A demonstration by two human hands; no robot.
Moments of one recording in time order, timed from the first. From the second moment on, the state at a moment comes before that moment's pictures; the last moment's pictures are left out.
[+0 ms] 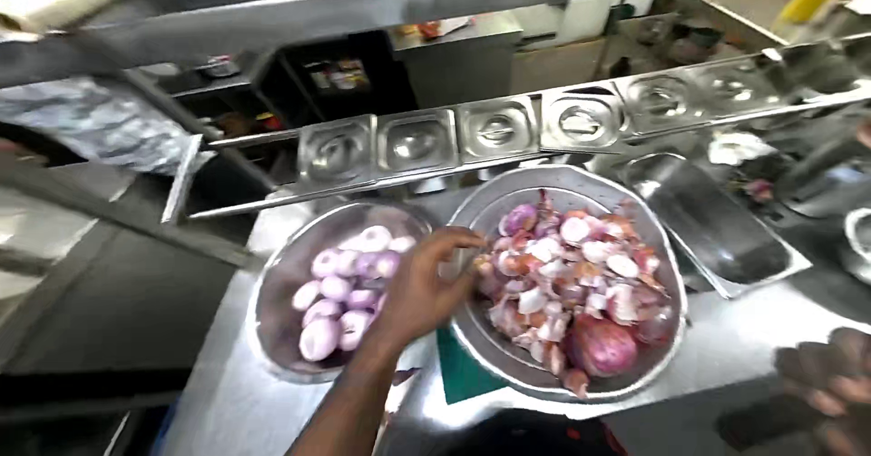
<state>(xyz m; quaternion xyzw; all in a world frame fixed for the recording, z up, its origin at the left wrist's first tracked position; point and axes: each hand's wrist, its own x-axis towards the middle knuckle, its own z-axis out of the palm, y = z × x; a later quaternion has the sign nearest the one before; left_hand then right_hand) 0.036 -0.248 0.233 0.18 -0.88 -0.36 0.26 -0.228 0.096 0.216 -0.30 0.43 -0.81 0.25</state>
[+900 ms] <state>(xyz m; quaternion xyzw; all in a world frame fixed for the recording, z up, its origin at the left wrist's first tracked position) -0.073 -0.169 0.234 -0.02 -0.99 -0.03 -0.12 -0.122 0.101 0.155 -0.08 0.39 -0.88 0.27</state>
